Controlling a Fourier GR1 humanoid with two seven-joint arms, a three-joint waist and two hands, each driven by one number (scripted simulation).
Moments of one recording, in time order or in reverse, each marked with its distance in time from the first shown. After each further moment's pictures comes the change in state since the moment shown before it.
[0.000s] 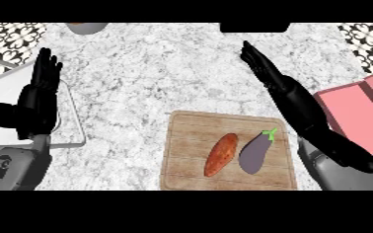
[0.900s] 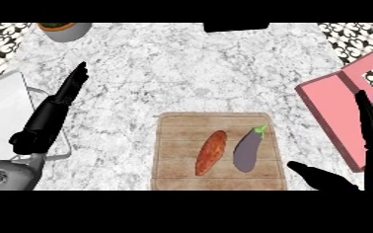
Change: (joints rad) left arm 0.058 0.140 -0.170 -0.099 -0.109 -0.230 -0.023; right arm 0.567 -0.161 -0.101 -0.383 0.618 -0.520 0.449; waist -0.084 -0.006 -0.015
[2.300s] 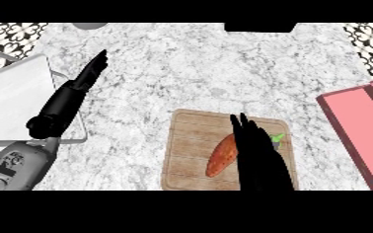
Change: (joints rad) left arm -0.126 -0.054 -0.015 0.027 -0.034 -0.097 0.038; right arm -0.328 0.374 0.489 0.014 0.438 0.738 0.878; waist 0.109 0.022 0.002
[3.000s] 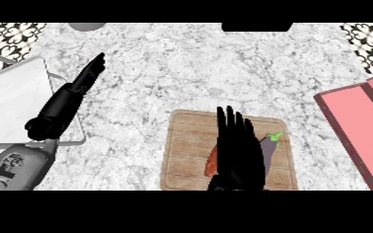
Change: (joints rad) left arm 0.024 -0.014 0.029 0.019 -0.016 -0.026 -0.018; right arm -0.106 0.101 -0.019 0.219 0.055 0.049 0.020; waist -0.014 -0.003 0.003
